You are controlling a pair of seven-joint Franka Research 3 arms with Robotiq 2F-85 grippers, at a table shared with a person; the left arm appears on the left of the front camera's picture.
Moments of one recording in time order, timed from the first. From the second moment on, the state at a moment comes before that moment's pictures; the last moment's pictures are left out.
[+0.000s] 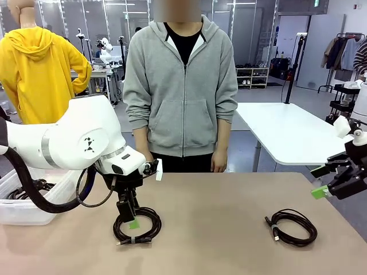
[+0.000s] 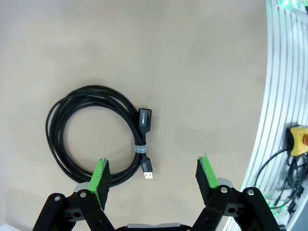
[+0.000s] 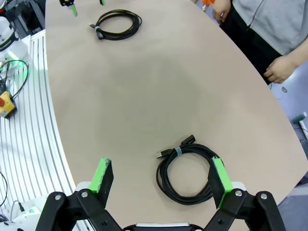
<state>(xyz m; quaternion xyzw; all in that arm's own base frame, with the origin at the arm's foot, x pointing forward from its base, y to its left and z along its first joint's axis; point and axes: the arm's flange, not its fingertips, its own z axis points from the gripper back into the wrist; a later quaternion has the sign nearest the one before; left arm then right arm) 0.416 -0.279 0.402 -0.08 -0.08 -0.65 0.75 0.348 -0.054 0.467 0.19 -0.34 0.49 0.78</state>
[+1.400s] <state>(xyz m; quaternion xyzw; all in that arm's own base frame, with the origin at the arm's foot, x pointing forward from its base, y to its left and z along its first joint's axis) 0.427 -0.291 0.314 0.00 -0.03 -0.66 0.75 0.347 -0.052 0.467 0.19 -0.33 0.49 0.78</state>
